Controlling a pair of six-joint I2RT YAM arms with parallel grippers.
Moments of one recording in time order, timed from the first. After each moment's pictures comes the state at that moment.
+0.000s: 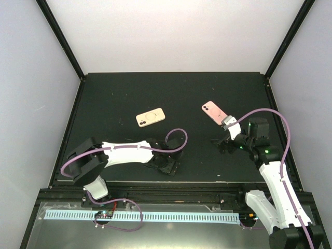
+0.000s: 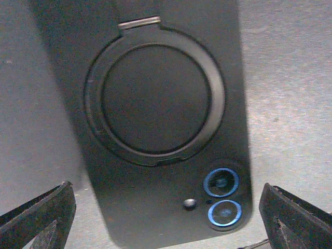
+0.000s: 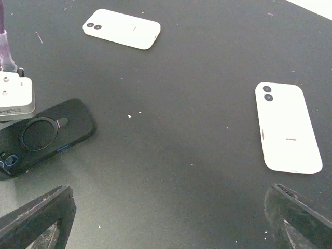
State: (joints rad) left arm -1.07 1.65 0.95 -0.70 -0.05 -0.67; right arm 0.11 0.78 0.69 -0.63 -0.53 -0.45
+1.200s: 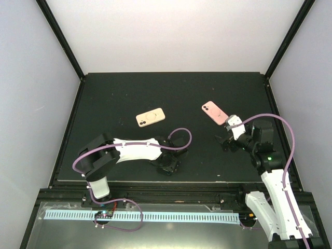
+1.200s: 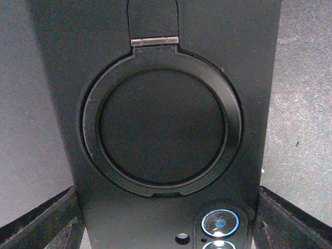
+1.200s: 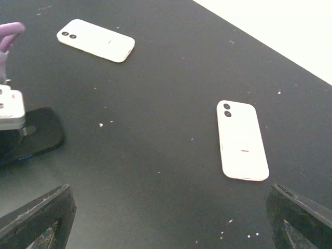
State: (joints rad) left arm -1.08 1.77 1.05 -0.78 -0.05 -0.72; right arm 0.11 0.68 0.67 -0.58 -0.43 -0.48
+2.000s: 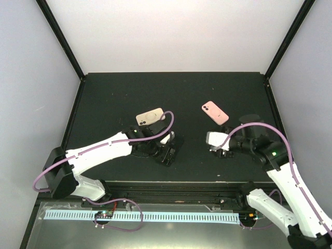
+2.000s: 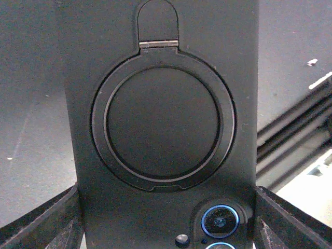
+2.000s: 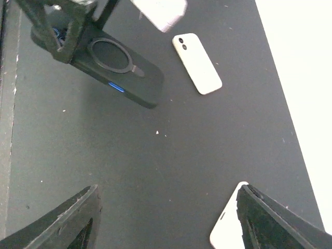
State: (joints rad) left arm -0.96 1.39 1.07 -0.84 0.13 -0.54; right arm 0.40 0.77 0.97 -0.95 -0.45 -1.01
